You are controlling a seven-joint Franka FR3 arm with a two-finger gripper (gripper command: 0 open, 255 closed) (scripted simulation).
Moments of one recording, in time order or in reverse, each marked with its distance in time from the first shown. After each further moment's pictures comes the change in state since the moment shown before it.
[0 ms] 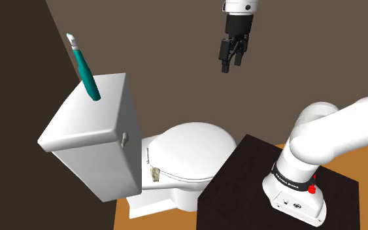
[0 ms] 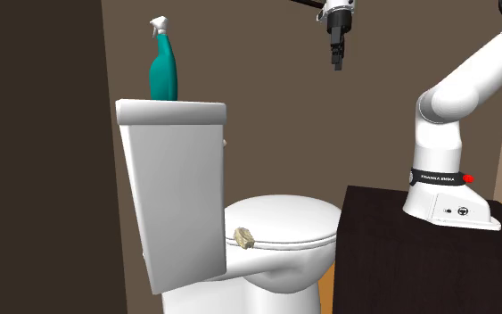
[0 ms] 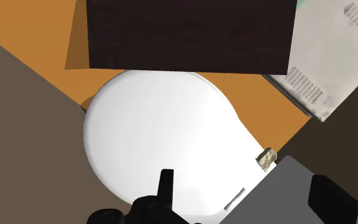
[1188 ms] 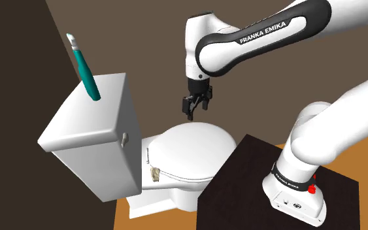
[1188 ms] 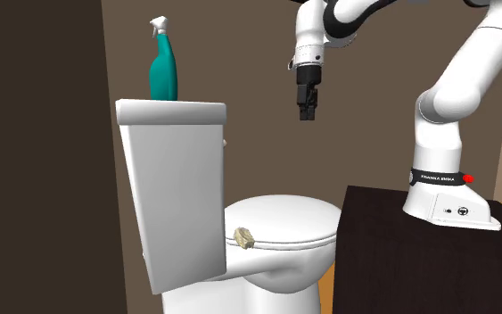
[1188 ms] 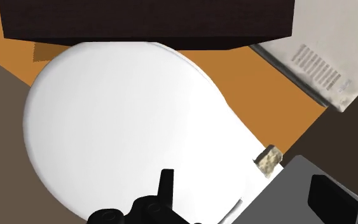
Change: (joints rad) arm 0.039 0.258 0.218 -0.269 0.086 0.528 0.215
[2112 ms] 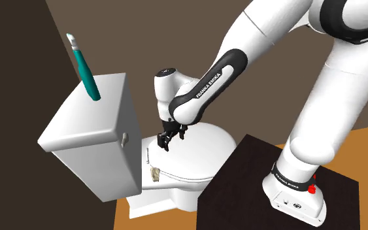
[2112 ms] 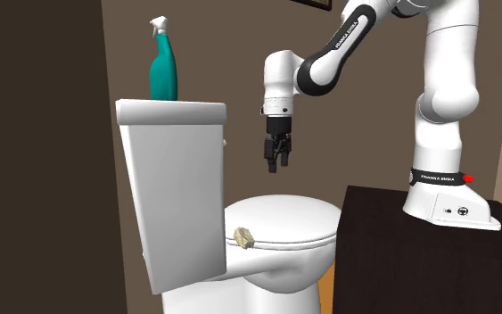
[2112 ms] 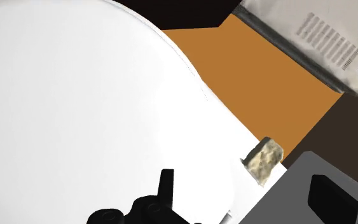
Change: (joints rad) arm -0.022 0.538 0.172 0.087 -0.176 0.426 0.314
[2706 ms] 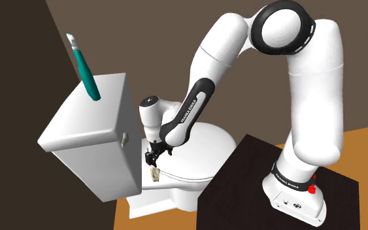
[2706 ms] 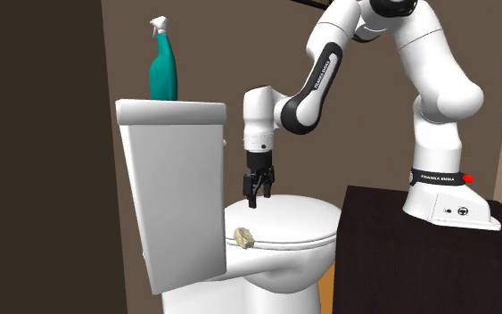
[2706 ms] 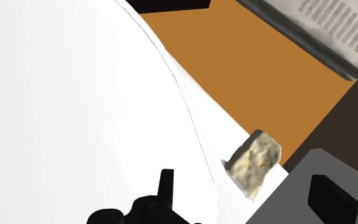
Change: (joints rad) arm 0.099 0.389 -0.069 0.201 -0.278 0.135 0.276
